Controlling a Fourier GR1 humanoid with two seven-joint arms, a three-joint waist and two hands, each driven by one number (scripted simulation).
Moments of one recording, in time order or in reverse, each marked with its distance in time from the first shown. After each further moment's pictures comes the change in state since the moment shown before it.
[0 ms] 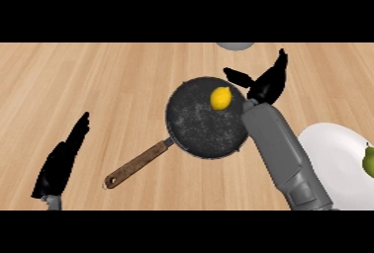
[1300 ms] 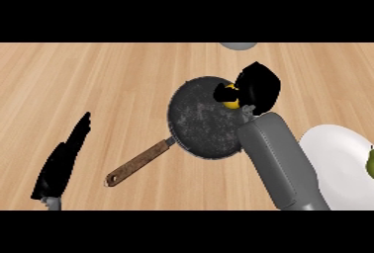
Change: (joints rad) left arm 0.010 0.006 -0.019 -0.029 0.003 -0.002 0.009; right arm 0.113 0.002 0.201 -0.393 0.538 0.889 0.413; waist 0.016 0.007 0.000
